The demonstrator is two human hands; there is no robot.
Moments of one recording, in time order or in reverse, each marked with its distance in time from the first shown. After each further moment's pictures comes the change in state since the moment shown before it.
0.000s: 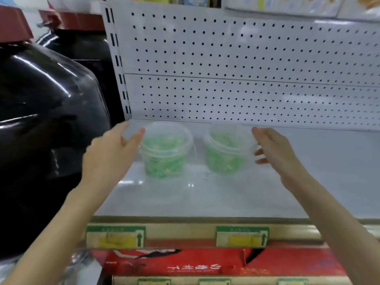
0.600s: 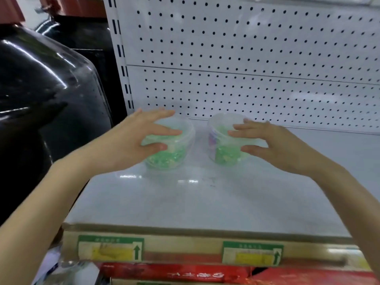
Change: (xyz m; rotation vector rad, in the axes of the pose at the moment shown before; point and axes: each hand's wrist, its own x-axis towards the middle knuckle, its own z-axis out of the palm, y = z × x) left_hand 0.032 0.020 -0.006 0.039 -0.439 0.661; right_hand 0.024 -0.023 0.002 -0.664 -0.423 -0.630
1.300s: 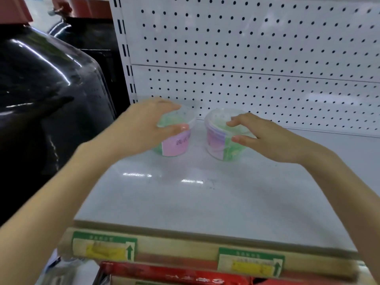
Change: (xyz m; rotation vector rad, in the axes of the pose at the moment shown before) left_hand 0.033 0.004 0.010 0.173 0.163 -0.173; right_hand 0.032 0.013 0.002 0.033 -0.121 0.012
